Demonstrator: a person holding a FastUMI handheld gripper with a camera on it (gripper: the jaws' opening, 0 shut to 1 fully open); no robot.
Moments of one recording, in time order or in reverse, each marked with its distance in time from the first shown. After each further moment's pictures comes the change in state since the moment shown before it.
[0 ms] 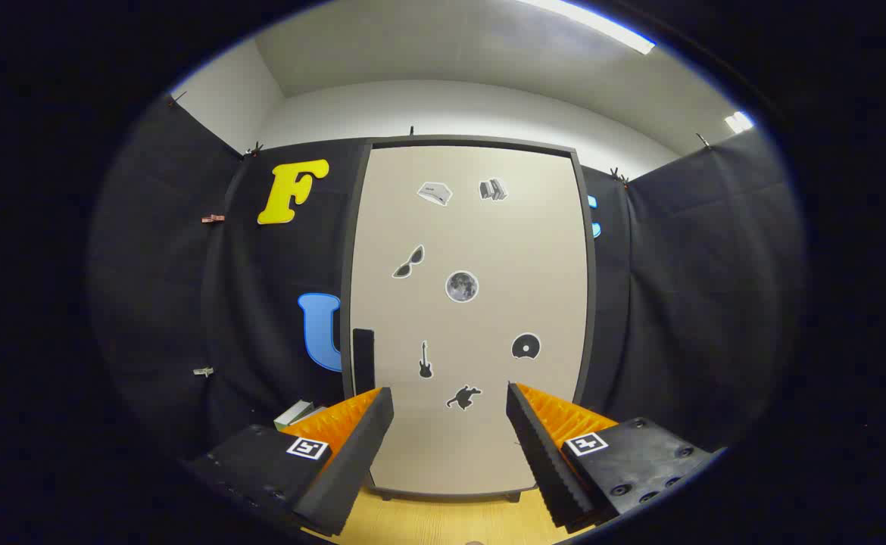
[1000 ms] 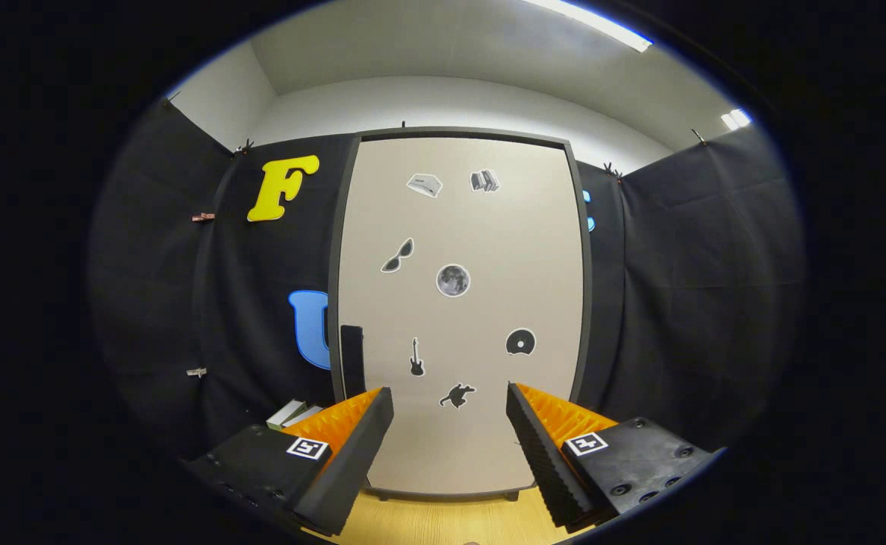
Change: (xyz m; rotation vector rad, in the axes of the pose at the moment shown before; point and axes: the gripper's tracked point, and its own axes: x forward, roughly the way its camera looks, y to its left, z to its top) arm 0.010 -0.003 -0.005 0.006 0.008 -0.027
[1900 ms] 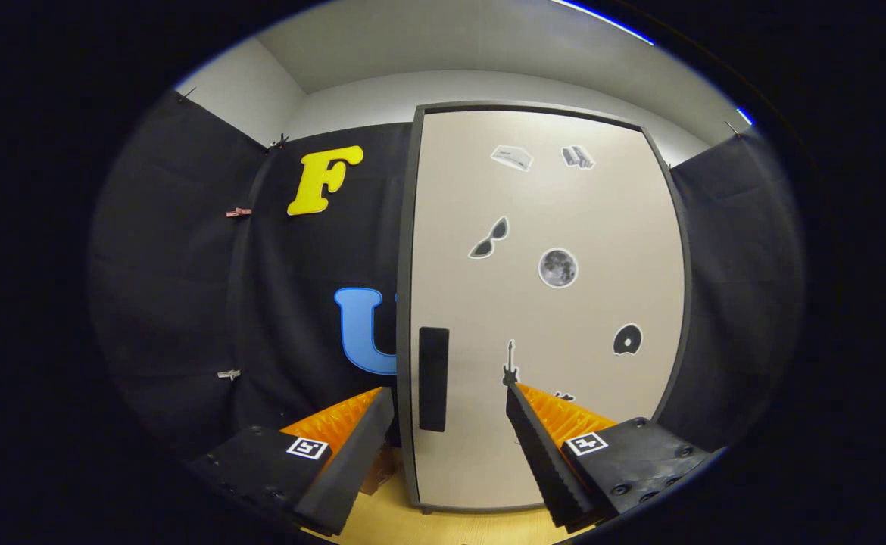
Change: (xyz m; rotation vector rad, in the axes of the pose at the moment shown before) arm 0.065 0.102 -0.026 0.008 0.011 0.163
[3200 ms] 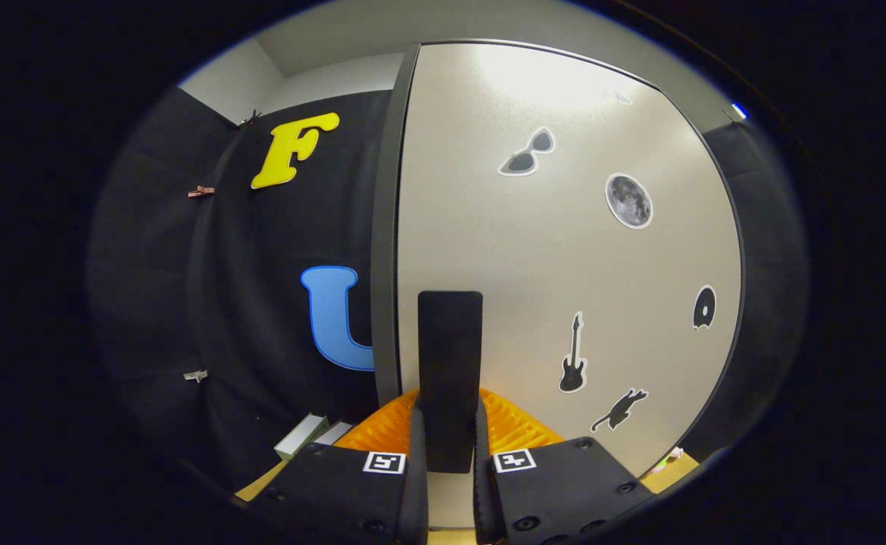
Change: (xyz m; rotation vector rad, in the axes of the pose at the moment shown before) arm 0.105 0.006 -0.053 0.028 0.058 -0.094
